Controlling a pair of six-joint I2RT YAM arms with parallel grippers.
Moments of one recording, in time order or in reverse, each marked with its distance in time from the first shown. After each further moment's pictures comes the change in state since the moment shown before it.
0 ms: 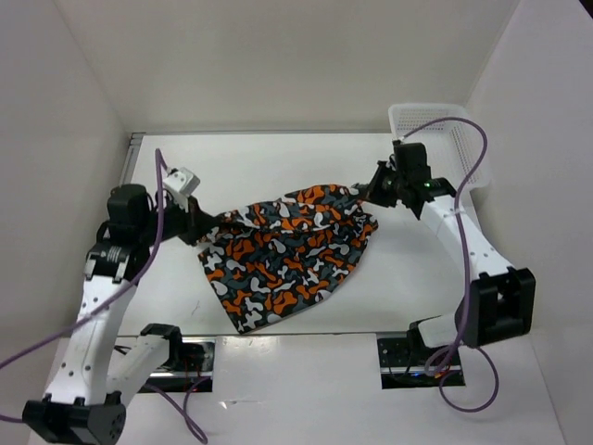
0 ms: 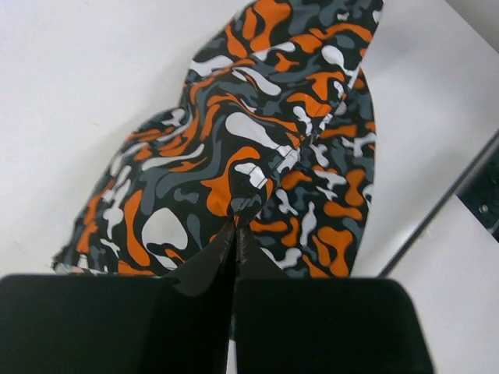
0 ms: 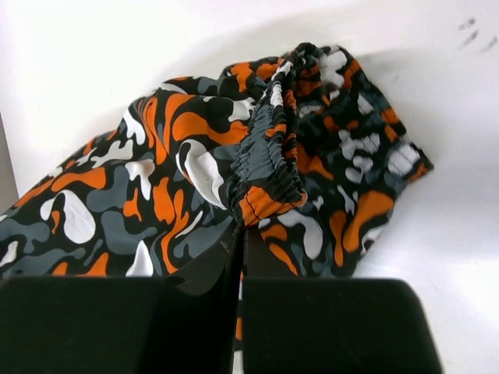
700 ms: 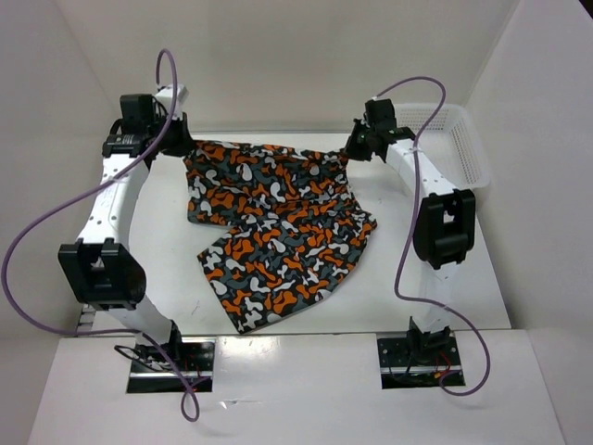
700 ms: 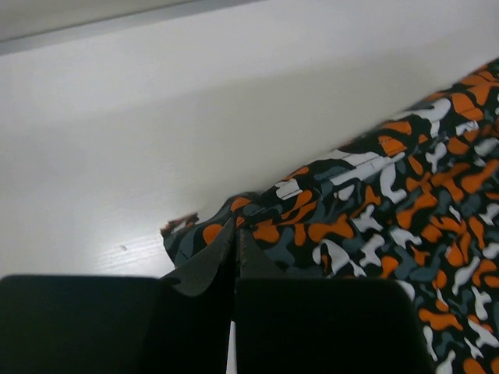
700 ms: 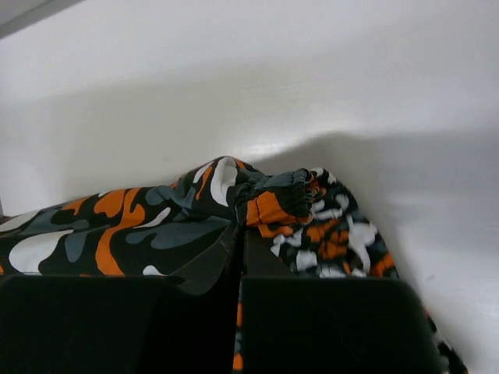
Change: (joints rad) left arm 0.123 0.819 0.724 -0.022 -0.337 0.000; right arm 0.011 0.644 0.665 0.018 0.038 -0.019
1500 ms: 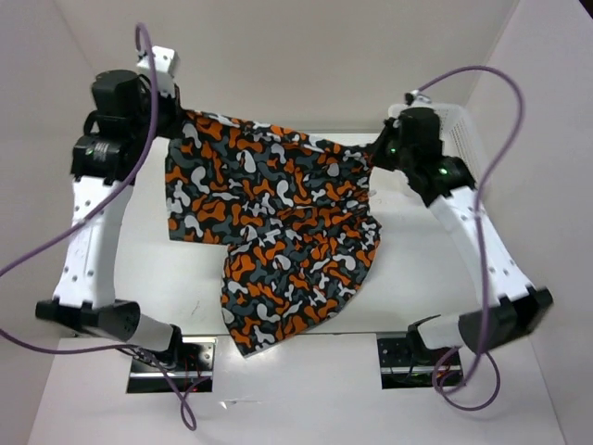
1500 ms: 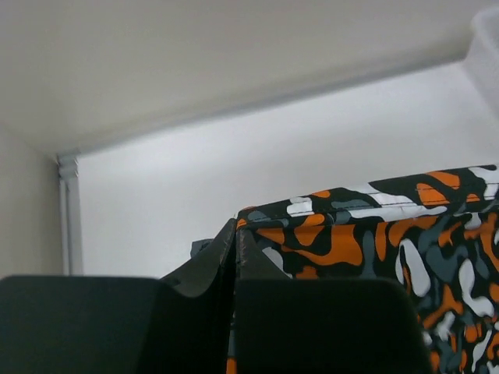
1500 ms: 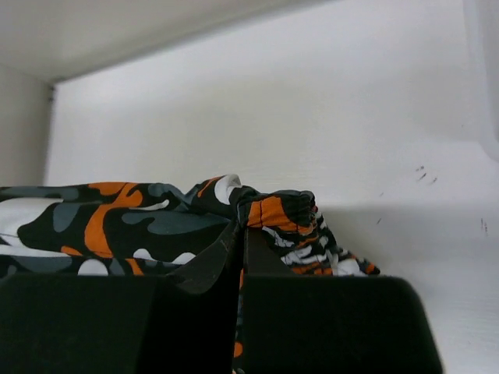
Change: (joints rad) left arm -0.196 -0.259 0.270 -0.182 -0.259 0.001; right arm 0.102 -0.735 -0.304 -0.125 0.239 -0.029
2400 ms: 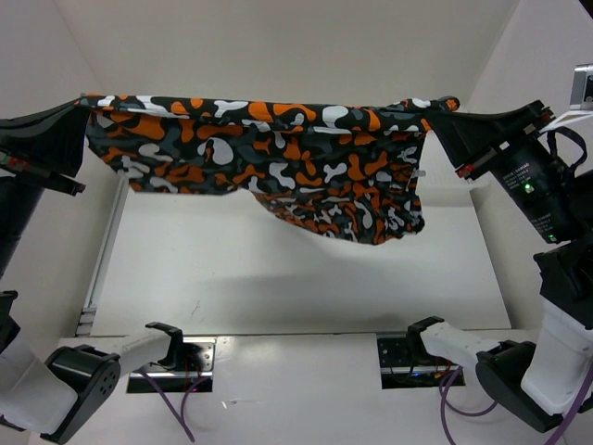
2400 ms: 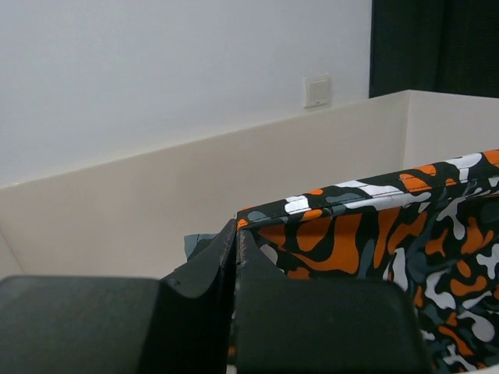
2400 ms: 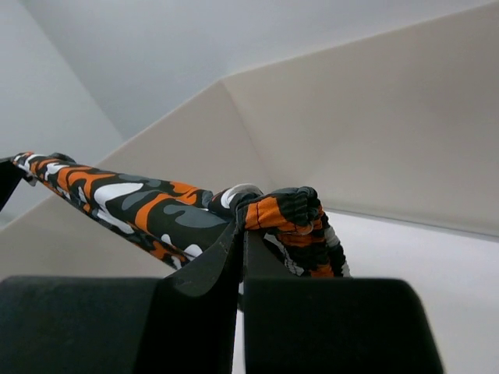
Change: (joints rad) left arm -0.088 -0.291 0.434 -0.046 0.092 -0.004; right arm 0.021 -0.209 0.615 -0.120 -0.302 0.005
